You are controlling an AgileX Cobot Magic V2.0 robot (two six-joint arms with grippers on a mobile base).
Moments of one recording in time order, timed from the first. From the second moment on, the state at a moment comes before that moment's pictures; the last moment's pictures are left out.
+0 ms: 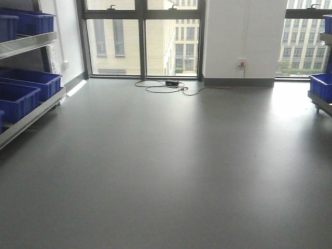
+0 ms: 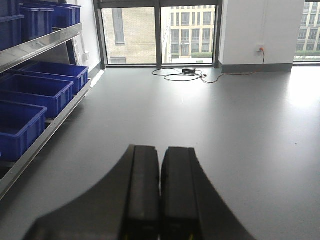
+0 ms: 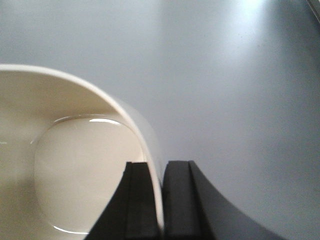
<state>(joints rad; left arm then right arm) -0.08 -0.01 0.01 0.00 0.13 0.02 -0.04 0.50 -0.70 0.02 0.78 0.09</state>
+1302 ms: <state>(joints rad) -0.08 -0.01 0.01 0.00 0.13 0.02 -0.04 0.50 -0.70 0.02 0.78 0.09</state>
